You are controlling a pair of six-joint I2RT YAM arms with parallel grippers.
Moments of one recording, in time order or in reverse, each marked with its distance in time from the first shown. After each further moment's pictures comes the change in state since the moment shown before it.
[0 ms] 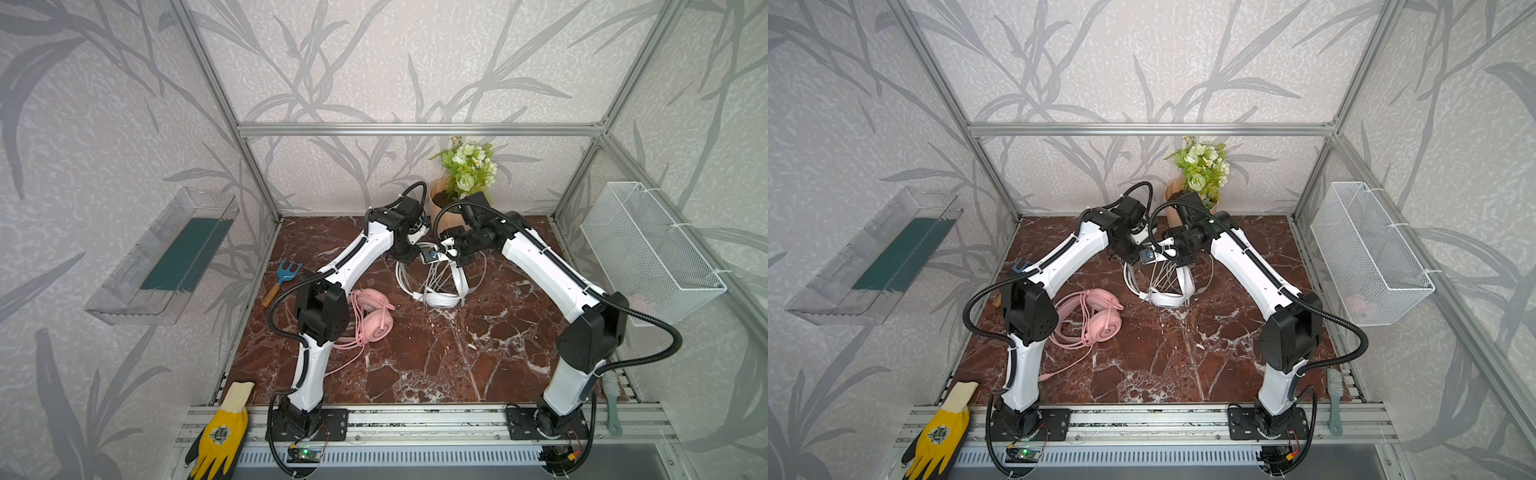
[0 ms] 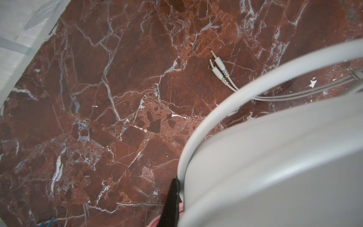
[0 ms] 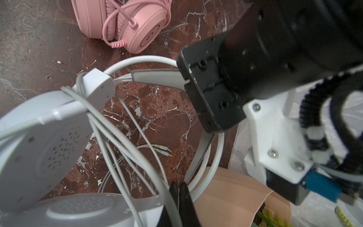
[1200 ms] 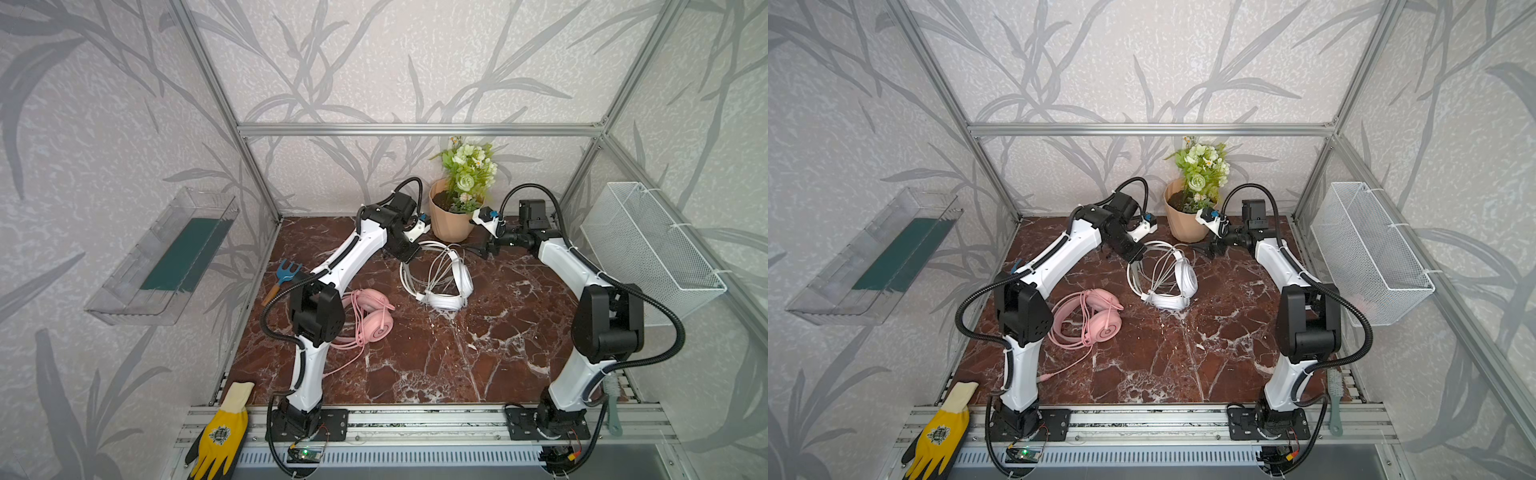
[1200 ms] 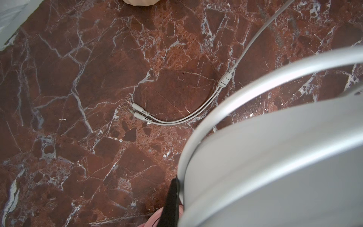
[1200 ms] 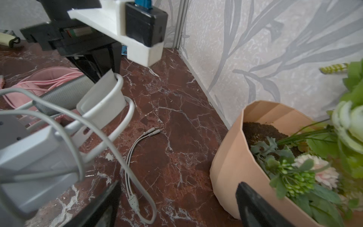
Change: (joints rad) left arm 0.042 -0.025 -0.002 -0.003 0.206 -0.002; right arm -0.404 0.000 -0.395 0.740 -0.584 0.723
